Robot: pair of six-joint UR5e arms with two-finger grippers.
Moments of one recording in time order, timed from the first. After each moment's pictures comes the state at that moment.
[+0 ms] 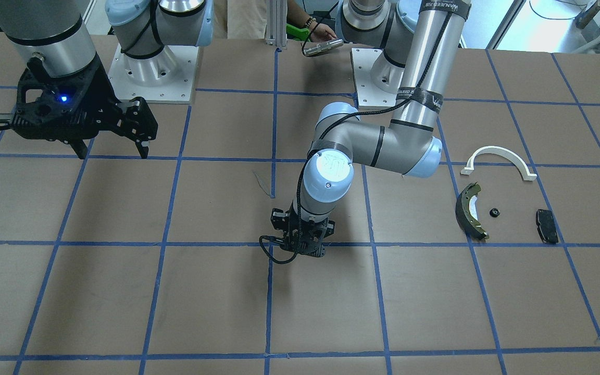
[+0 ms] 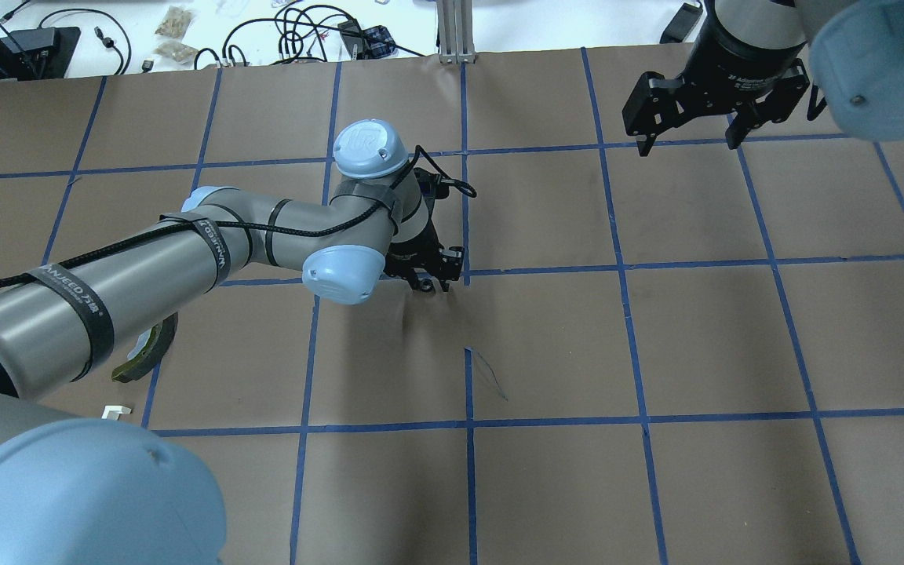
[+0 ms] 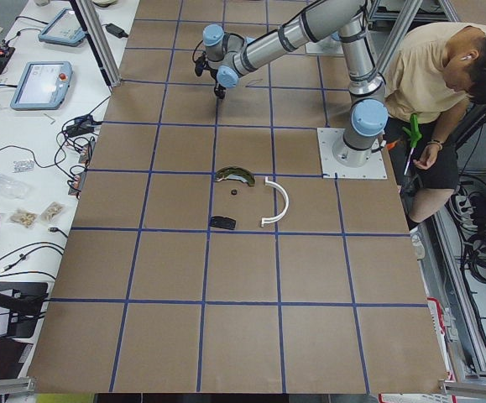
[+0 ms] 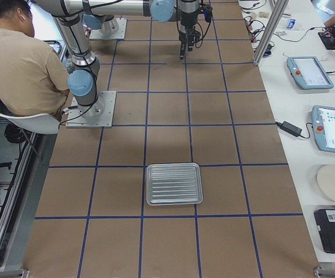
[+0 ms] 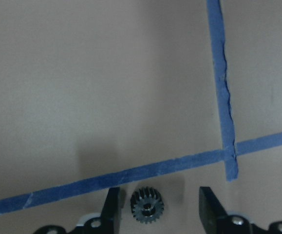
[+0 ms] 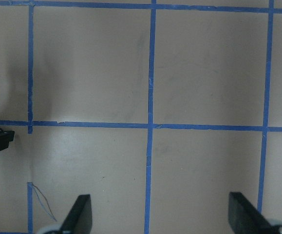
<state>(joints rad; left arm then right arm) -1.83 -2.09 -1.77 -0.88 1.43 -0.08 1.57 -1.53 1.56 -1.69 -1.58 -0.03</state>
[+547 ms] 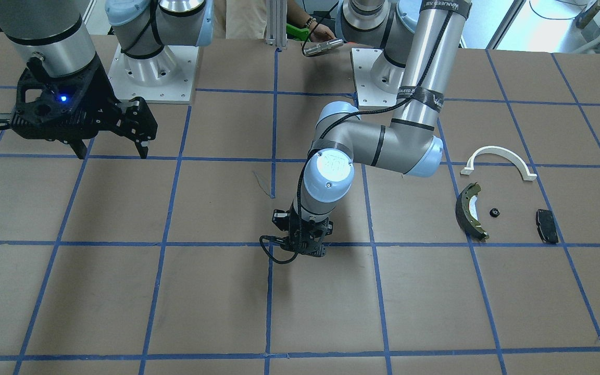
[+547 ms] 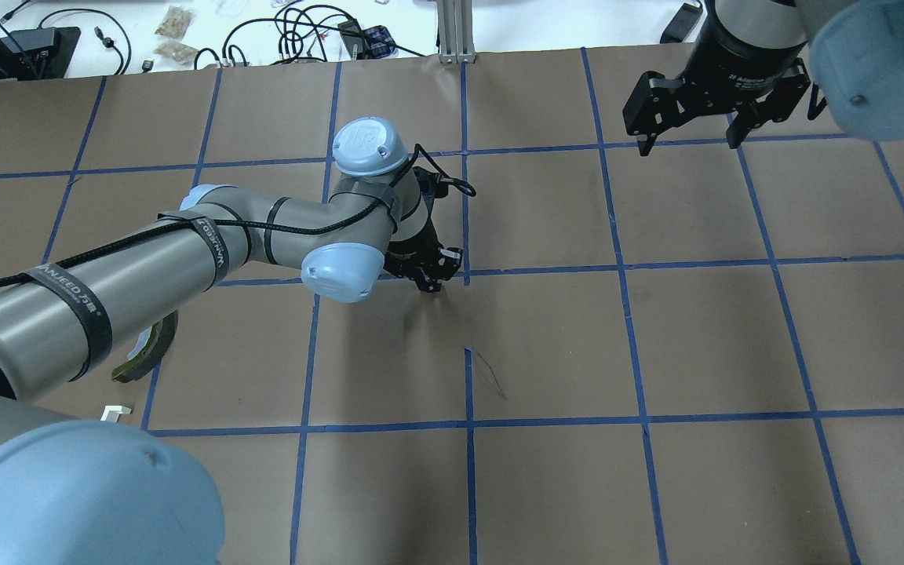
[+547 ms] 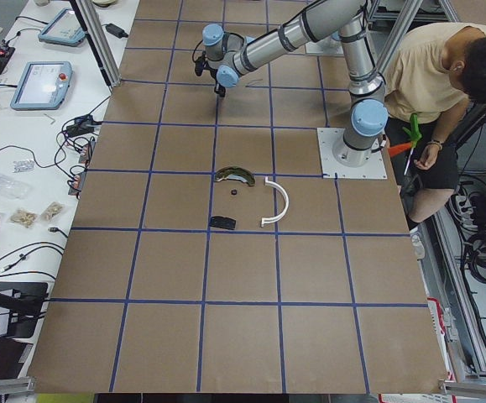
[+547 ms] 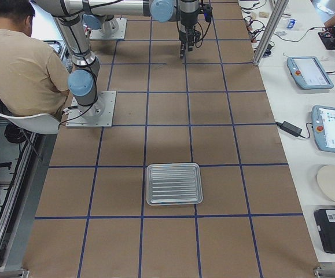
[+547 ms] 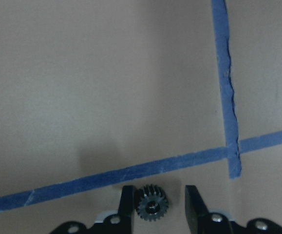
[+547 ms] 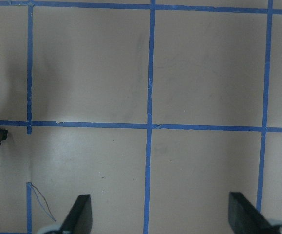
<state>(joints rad) -1.83 -2.08 -1.76 -0.90 1.43 -0.09 1.57 -1.53 1.56 -1.69 -1.58 -0.04</state>
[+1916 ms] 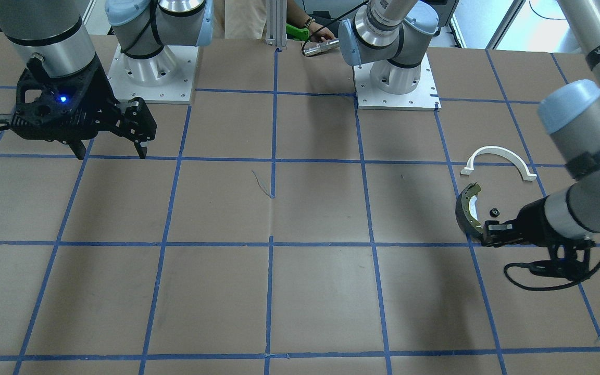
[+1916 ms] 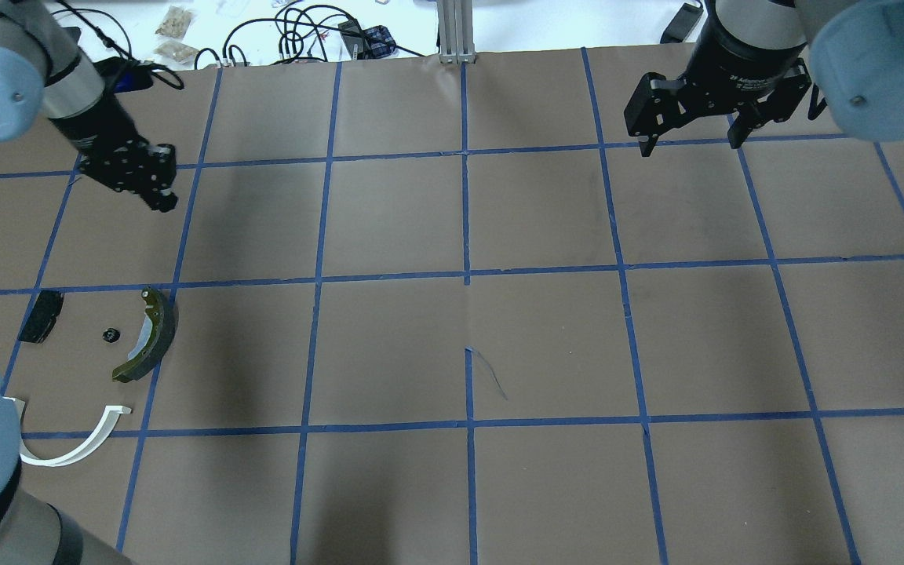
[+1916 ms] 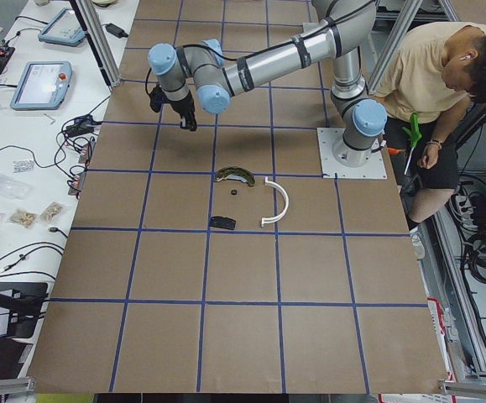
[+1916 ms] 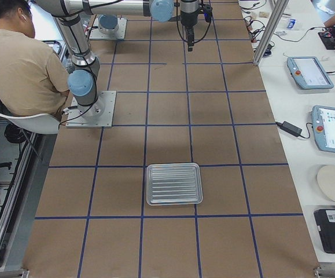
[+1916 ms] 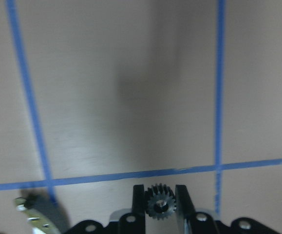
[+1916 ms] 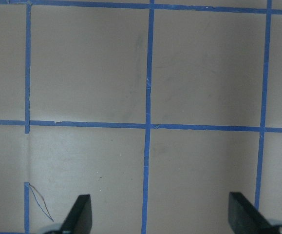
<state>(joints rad) -1.18 -1.98 -1.46 -1.47 1.56 0.43 1.57 -1.53 1.56 -1.70 -1.58 -0.04</state>
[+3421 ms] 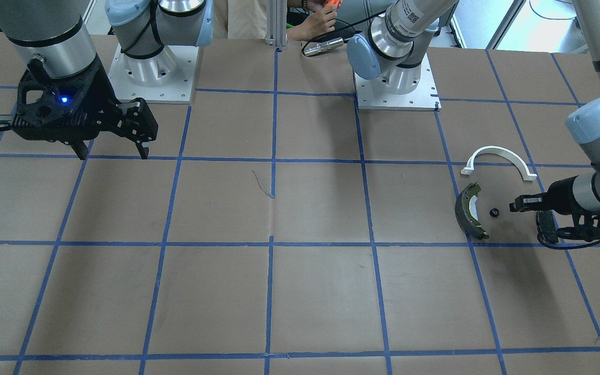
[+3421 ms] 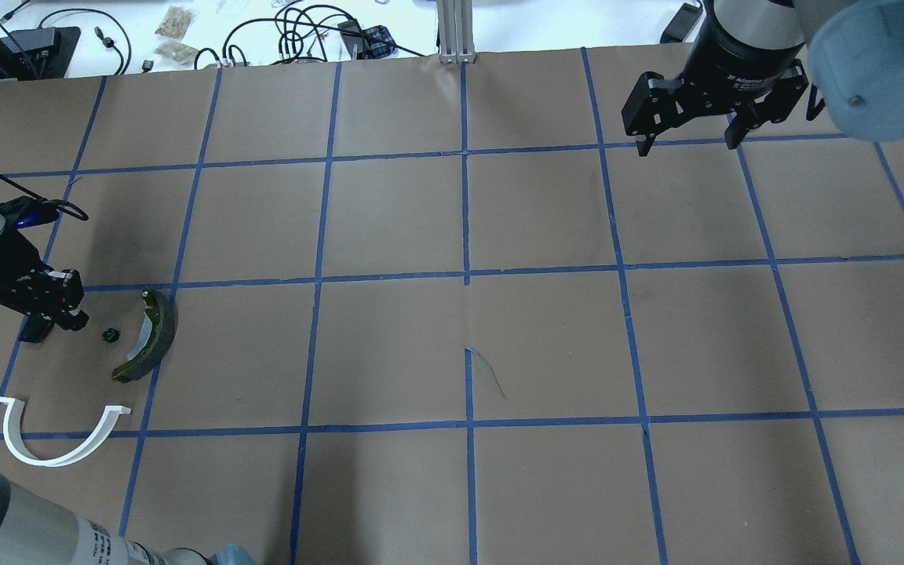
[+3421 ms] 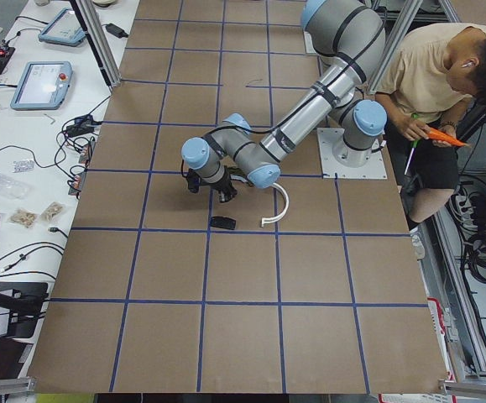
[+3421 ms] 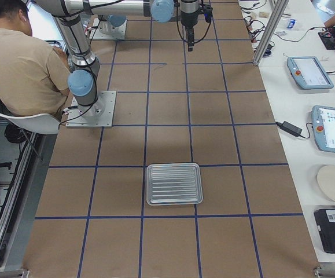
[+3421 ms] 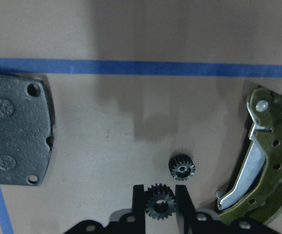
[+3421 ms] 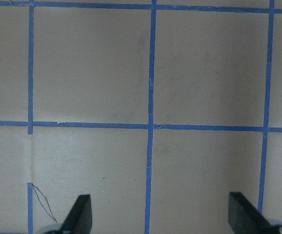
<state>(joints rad) -0.92 -2.01 -1.73 -1.30 1.64 0.60 1.57 -1.53 1.56 -1.70 -1.57 -0.03</state>
